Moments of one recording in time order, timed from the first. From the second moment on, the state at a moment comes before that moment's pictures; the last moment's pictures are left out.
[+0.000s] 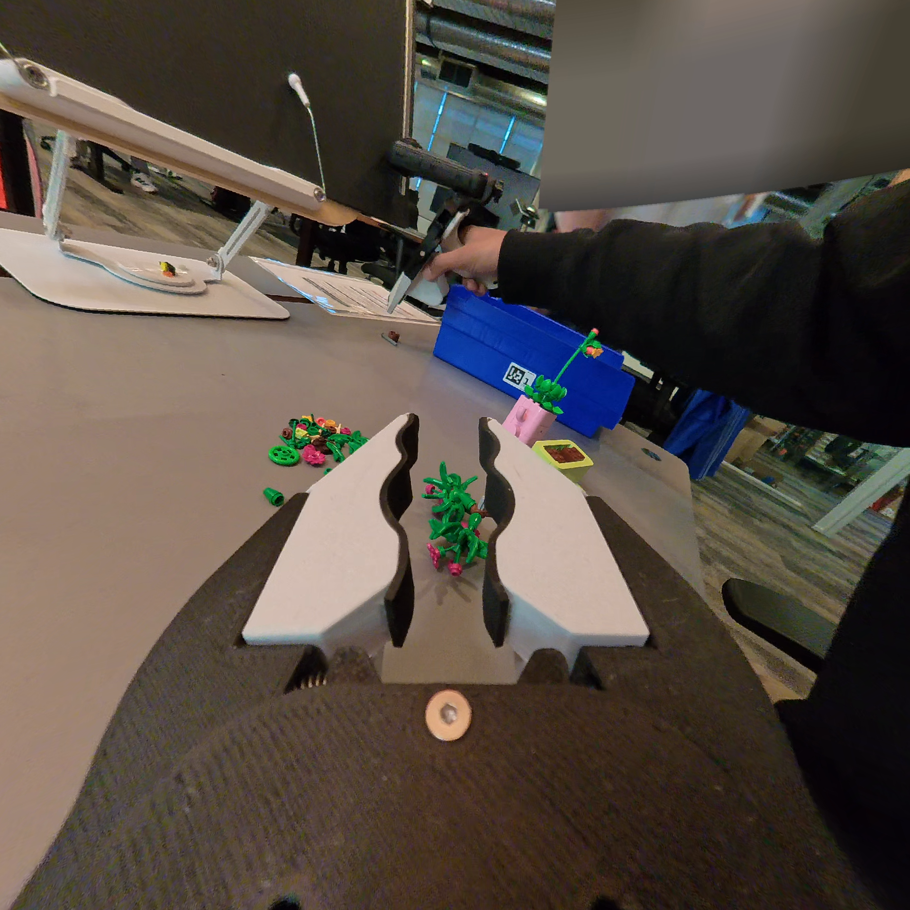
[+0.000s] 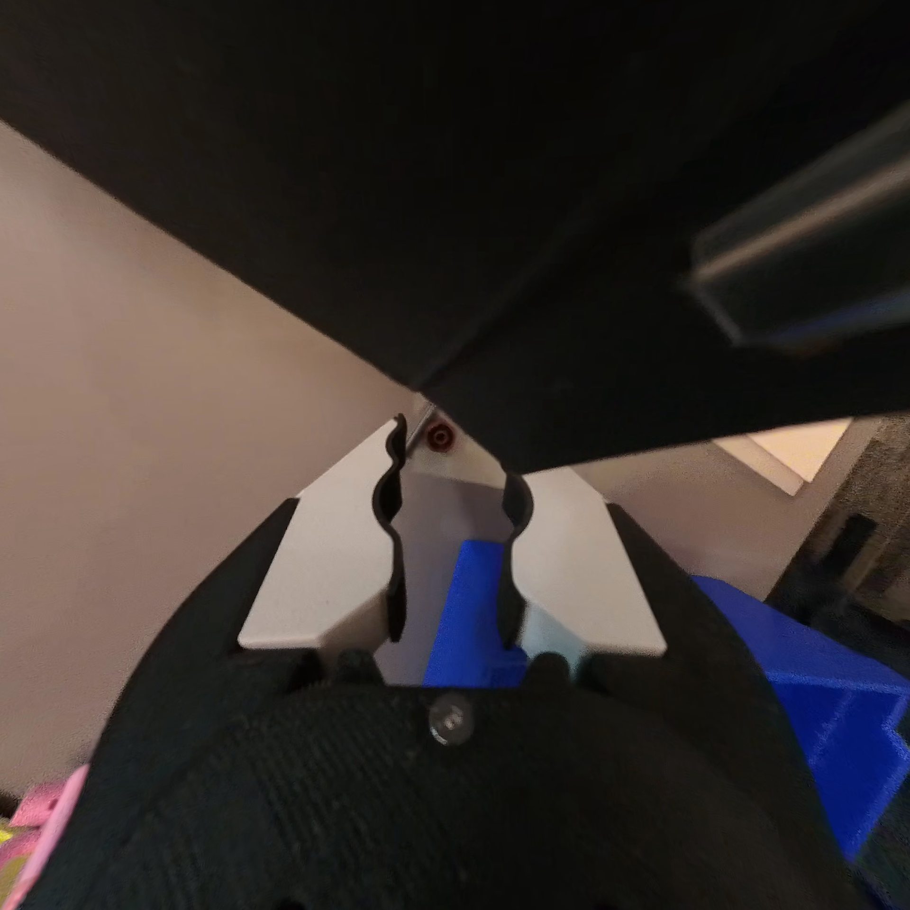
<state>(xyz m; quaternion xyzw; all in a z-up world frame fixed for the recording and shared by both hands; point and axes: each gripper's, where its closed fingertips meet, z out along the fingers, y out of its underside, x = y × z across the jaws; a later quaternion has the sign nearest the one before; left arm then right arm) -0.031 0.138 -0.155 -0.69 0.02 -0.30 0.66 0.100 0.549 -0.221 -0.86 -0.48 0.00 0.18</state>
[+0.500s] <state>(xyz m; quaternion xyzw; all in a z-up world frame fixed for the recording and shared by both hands) -0.031 0.137 -0.153 -0.69 0.02 -0.30 0.66 0.110 0.551 -0.237 -0.81 -0.54 -0.13 0.17</state>
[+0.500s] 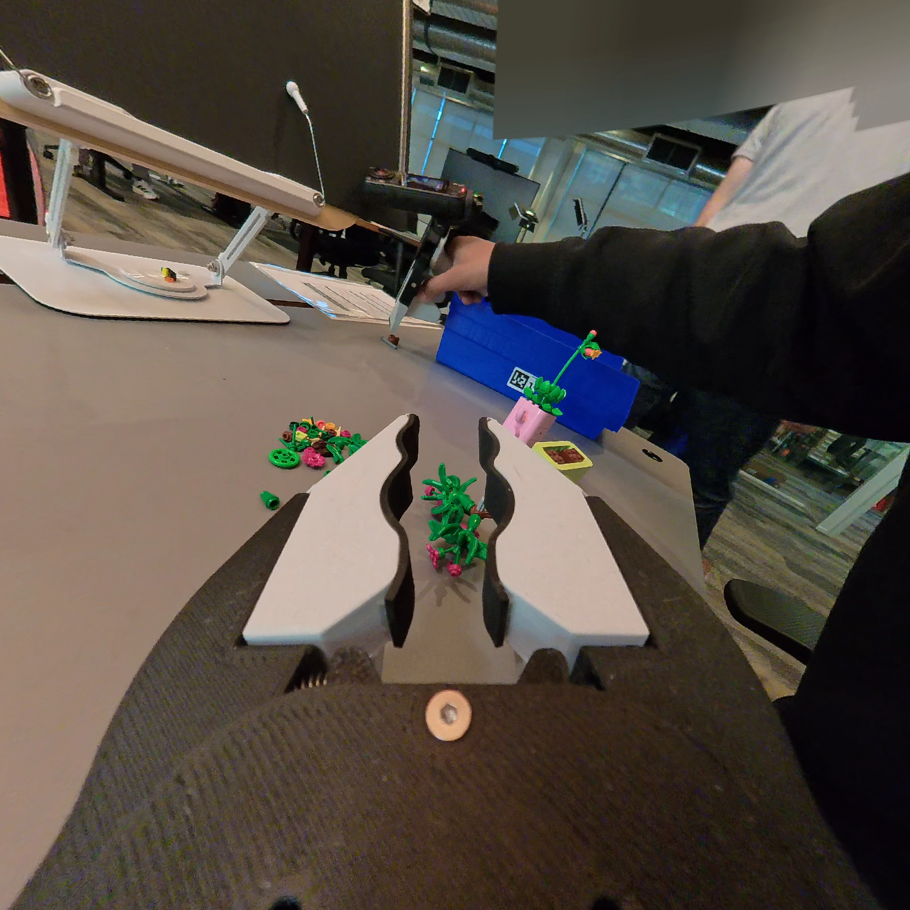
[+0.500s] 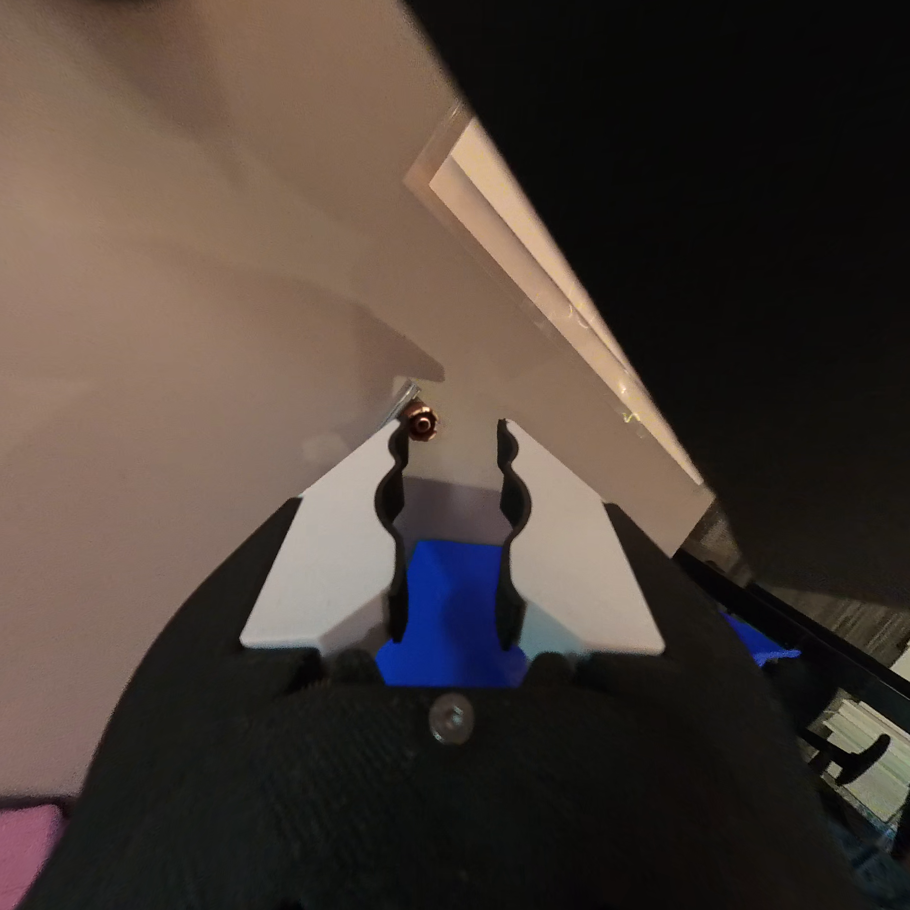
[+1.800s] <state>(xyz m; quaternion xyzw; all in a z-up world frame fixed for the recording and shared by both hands) -0.028 0.137 -0.154 -0.69 0.04 -0.28 0.66 0.113 0.526 -0.257 -0.83 -0.53 -0.14 0.13</state>
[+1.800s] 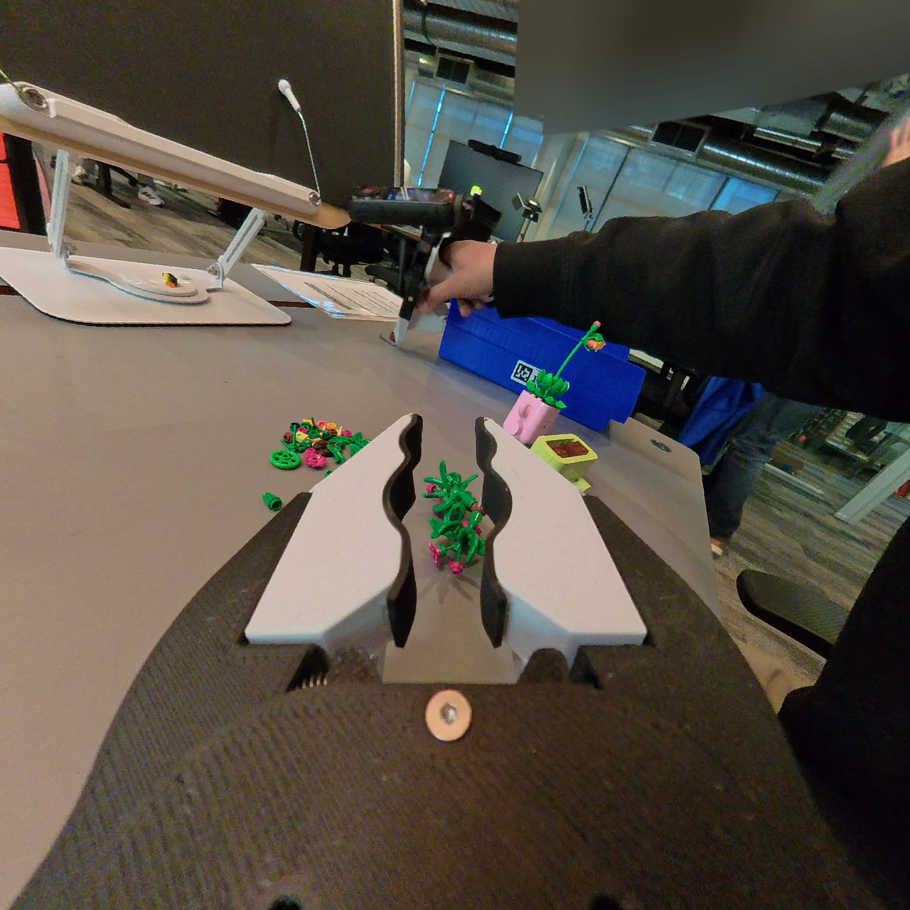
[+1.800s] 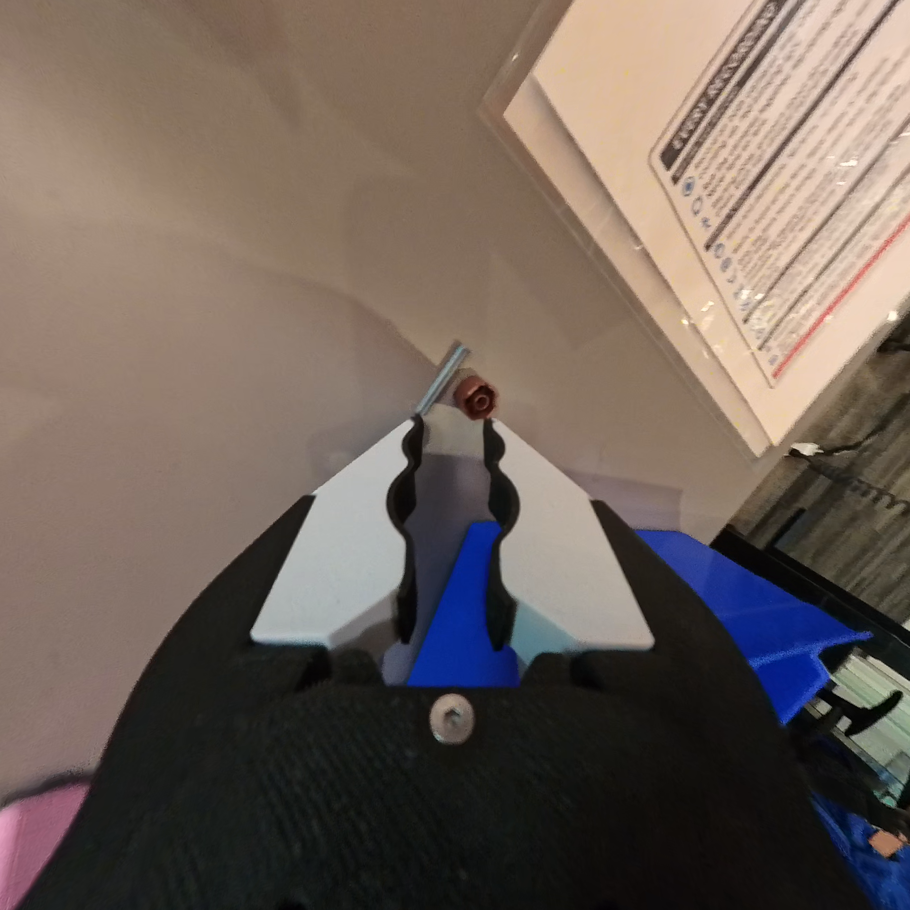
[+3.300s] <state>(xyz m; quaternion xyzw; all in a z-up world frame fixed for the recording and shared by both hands) 0.076 0.458 -0.195 -0.88 0.15 -0.14 0.43 0.255 0.311 -0.080 -0.71 -0.36 0.21 0.56</state>
